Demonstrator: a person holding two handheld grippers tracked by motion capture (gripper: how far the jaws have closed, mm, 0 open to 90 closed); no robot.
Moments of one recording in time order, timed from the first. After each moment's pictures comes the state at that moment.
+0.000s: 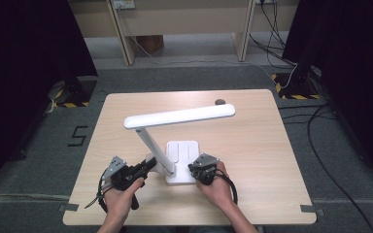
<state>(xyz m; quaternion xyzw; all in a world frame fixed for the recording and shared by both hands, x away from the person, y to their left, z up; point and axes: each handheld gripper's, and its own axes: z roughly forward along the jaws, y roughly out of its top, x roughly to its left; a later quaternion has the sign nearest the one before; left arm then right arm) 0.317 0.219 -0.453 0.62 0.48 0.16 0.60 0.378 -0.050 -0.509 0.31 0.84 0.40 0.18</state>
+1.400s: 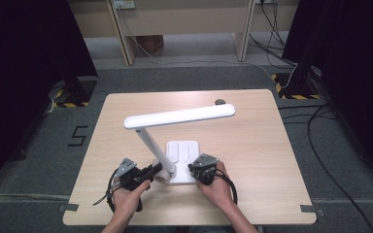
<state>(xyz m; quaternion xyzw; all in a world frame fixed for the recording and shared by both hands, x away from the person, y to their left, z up) 0.329 0.209 -0.483 0.65 0.49 0.14 0.56 0.378 -0.050 -0.509 0.31 0.84 0.40 0.18</state>
